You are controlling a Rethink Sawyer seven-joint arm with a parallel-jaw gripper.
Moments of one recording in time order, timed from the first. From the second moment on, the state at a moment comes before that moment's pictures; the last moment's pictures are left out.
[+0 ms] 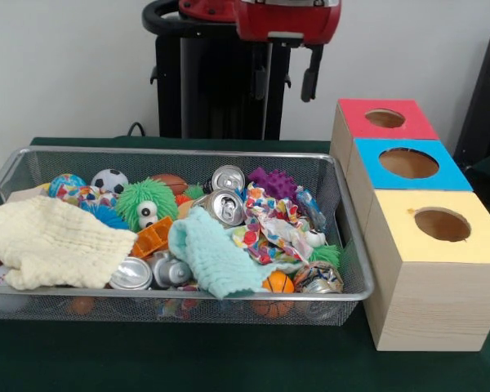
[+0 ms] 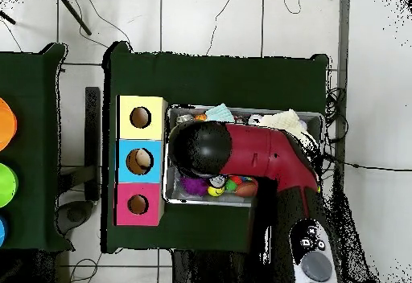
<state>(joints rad) -0.29 -0.88 0.11 1.63 -0.11 0.88 1.67</state>
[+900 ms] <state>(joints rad) -0.31 -0.89 0.11 1.66 -0.15 0.87 1.67</state>
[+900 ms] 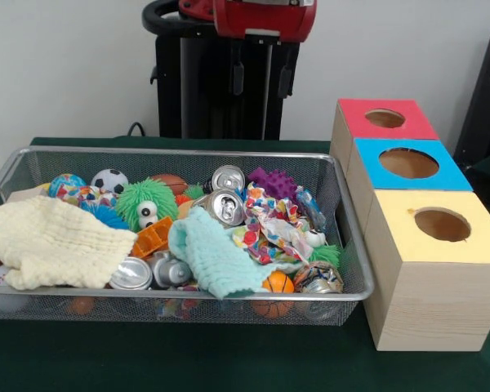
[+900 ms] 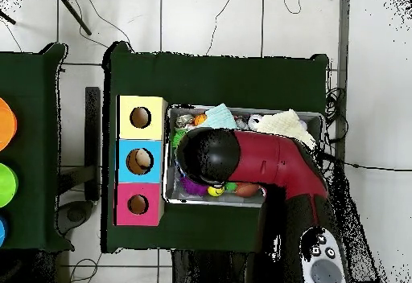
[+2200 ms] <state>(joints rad) -0.32 -0.78 0.16 1.71 -0.16 0.67 1.67</state>
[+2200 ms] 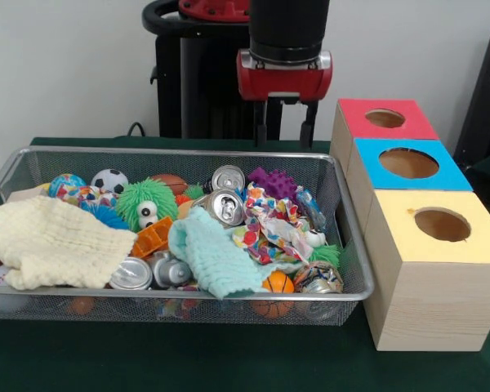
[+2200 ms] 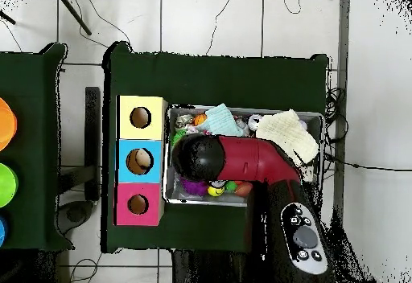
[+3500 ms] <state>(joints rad) -0.32 -0.65 0.17 1.71 -0.20 0.62 1.67</state>
